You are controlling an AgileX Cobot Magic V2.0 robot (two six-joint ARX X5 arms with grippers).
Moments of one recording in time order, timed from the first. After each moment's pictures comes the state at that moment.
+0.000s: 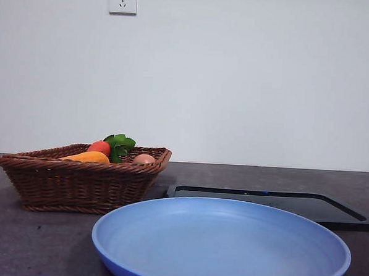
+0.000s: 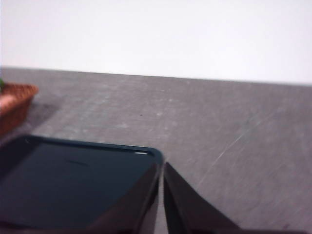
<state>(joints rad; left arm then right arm) 0.10 0.00 0.05 -0.21 0.28 -0.36 0.00 0.01 0.02 -0.06 -0.18 0.06</state>
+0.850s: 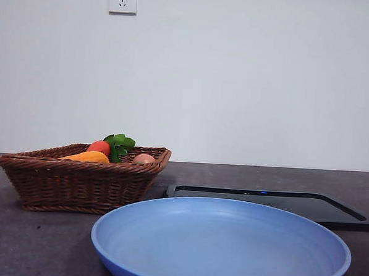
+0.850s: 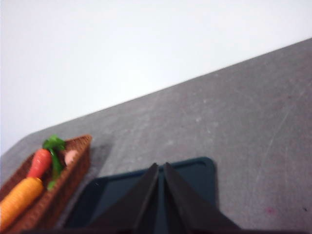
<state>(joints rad) 0.10 0.02 0.18 -0.30 0.37 -0.53 0.00 0.01 0.17 -0.19 -0.24 0.44</state>
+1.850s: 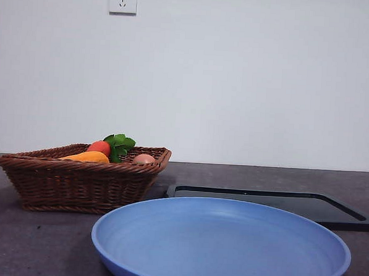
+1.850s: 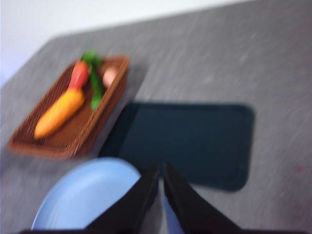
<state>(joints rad) 0.09 0.47 0.64 -0.70 0.59 -0.27 0.00 0.46 0.66 -0.67 -0.49 0.17</state>
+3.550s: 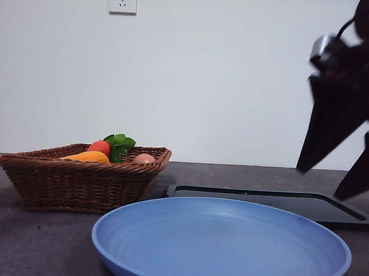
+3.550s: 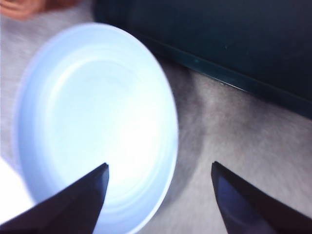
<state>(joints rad) 0.00 0.63 0.69 -0.85 0.61 -0.10 0.31 1.30 0.76 -0.62 -0.52 0.09</state>
